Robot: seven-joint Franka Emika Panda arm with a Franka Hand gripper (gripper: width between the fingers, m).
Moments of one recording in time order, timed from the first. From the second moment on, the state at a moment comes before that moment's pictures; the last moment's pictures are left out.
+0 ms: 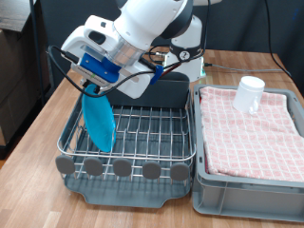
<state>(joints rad) 0.29 0.18 -0.57 -2.18 -0.80 2.37 0.95</state>
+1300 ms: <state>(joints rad) 0.32 -0.05 -0.49 -1.99 -0.51 1.98 0.62</state>
